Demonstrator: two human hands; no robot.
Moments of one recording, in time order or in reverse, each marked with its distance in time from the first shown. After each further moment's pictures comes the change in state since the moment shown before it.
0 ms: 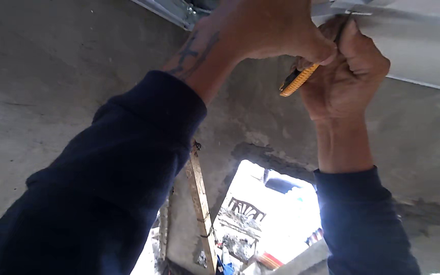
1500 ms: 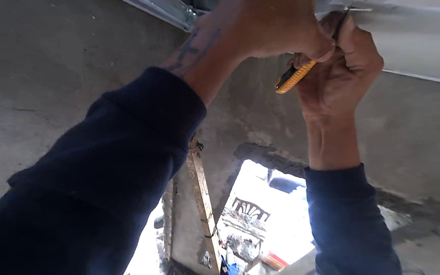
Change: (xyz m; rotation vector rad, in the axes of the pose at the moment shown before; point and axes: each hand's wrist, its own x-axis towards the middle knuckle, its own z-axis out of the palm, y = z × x) left_hand 0.003 0.004 0.001 -0.026 -0.078 -0.035; right_hand -0.029 -0.027 0.056 -0.040 0.130 0.121
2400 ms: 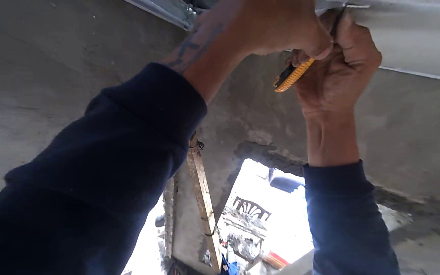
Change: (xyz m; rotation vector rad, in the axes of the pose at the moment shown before) left_hand -0.004 0.010 0.001 -0.130 -0.056 -0.080; right_hand 0.004 -0.008 0.008 0.054 0.062 0.089
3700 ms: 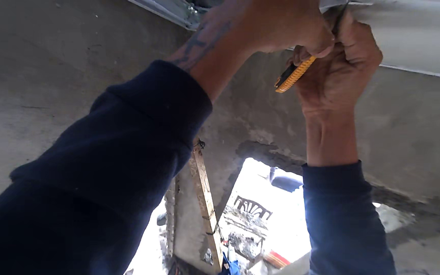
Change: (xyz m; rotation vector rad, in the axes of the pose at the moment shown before) left_hand -0.001 0.004 0.002 -0.009 -0.012 -0.027; right_hand 0.016 0.015 -0.017 0.051 -0.017 -0.085
